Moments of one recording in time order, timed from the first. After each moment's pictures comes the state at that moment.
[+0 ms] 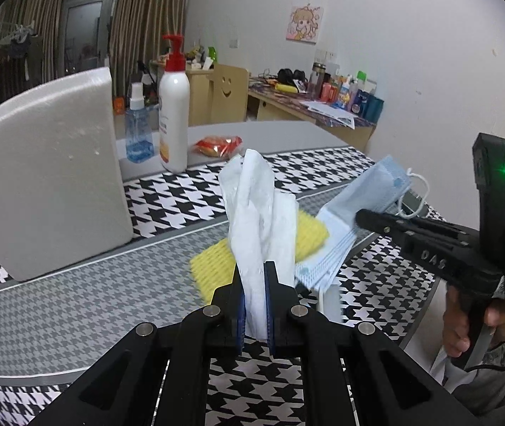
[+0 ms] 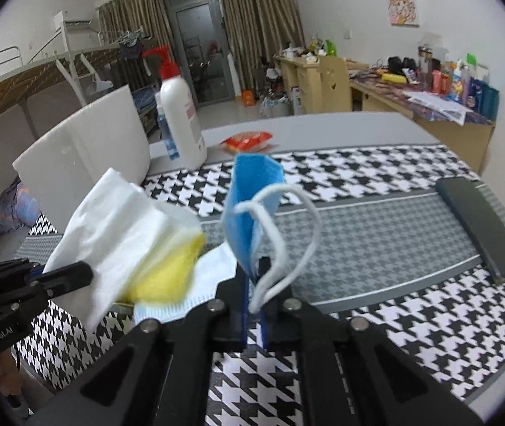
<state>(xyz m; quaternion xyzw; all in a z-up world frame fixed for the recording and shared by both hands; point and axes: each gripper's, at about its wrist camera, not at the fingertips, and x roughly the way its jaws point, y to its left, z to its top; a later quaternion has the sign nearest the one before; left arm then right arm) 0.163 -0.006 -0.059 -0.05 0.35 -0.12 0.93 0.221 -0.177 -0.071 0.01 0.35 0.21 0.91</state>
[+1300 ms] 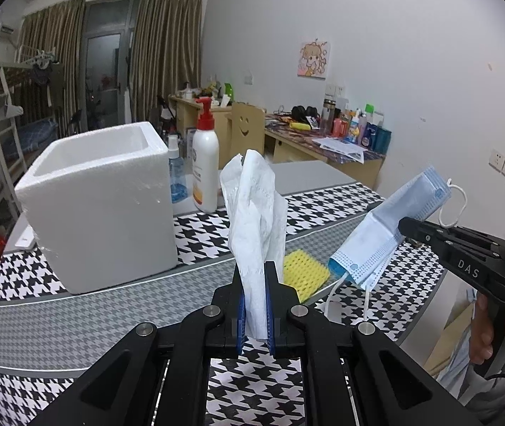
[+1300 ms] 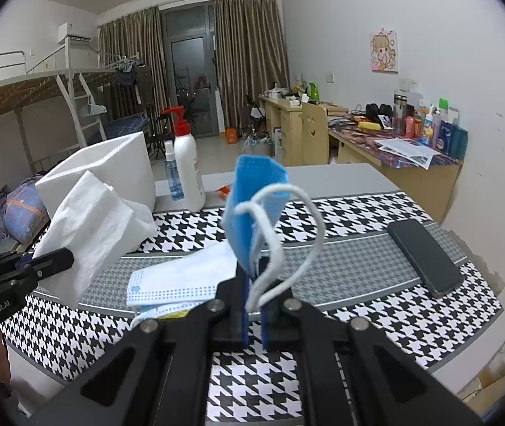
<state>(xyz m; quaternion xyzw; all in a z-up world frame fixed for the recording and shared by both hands) 0.114 0.013 -0.020 -0.04 0.28 -0.08 0.96 0.164 -0.185 -0.018 -0.02 0.27 0.18 0.95</state>
